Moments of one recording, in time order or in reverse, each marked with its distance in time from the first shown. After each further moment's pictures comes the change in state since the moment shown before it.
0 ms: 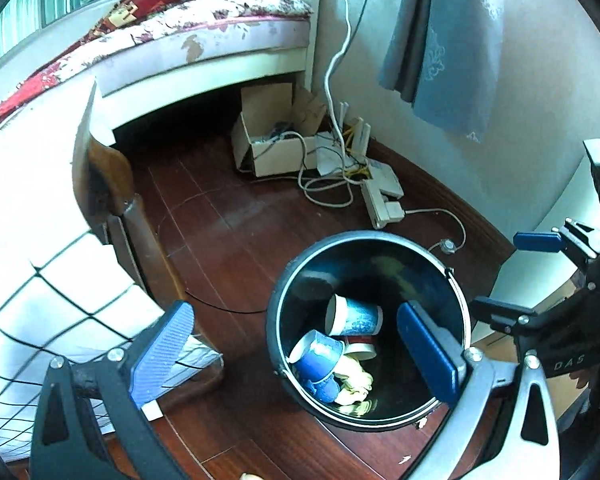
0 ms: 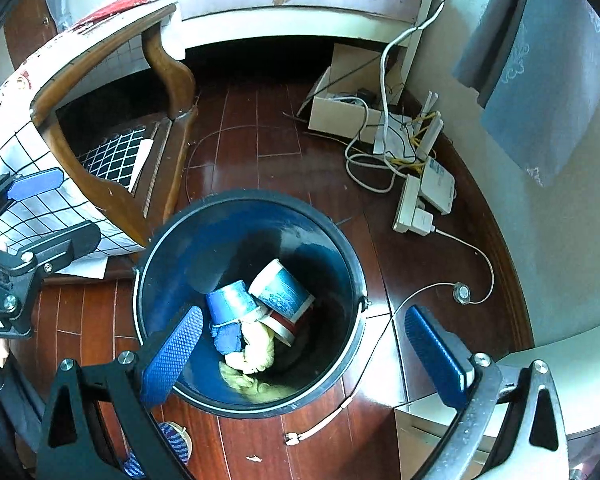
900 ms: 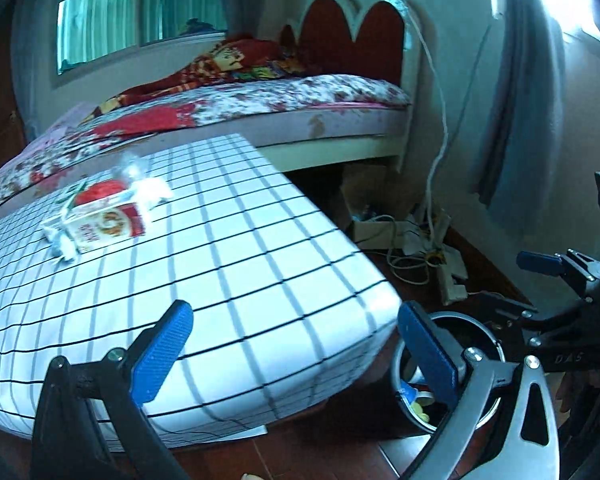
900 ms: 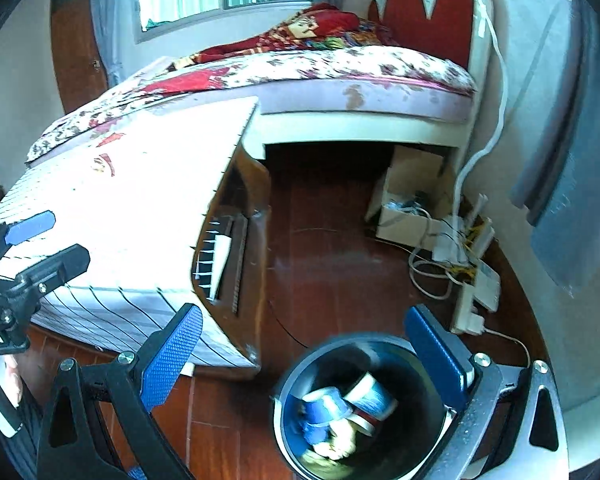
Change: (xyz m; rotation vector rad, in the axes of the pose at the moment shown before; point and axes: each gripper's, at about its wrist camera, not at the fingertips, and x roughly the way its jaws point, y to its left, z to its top) left arm -0.121 0.128 0.007 -0.177 -0.220 0.220; right arm -0.073 0.132 0.097 -0.059 -0.290 0.145
